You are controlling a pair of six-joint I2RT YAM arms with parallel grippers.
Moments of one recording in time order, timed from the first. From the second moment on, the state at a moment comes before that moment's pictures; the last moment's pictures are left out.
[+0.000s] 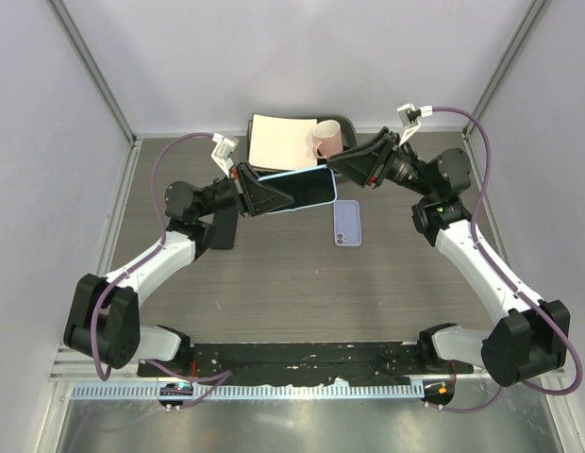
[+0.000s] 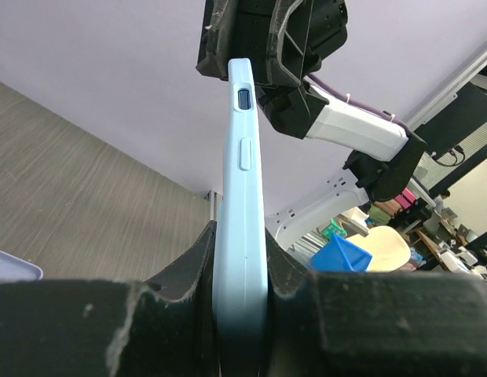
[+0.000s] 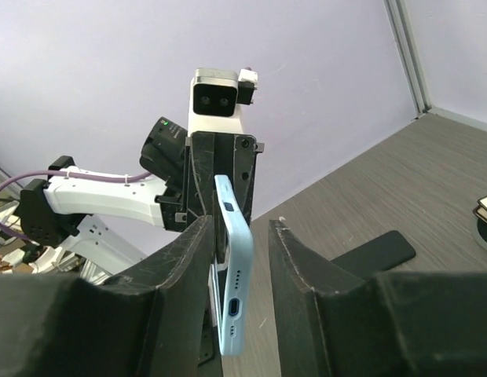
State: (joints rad) left arm -0.38 1.35 0.82 1.07 1.00 -1.13; right arm 0.28 1.23 1.03 0.61 -0.89 0.84
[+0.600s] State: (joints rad) left arm -0.38 1.35 0.81 1.08 1.00 -1.12; right arm 0.28 1.26 0.96 0.83 -0.90 1.02
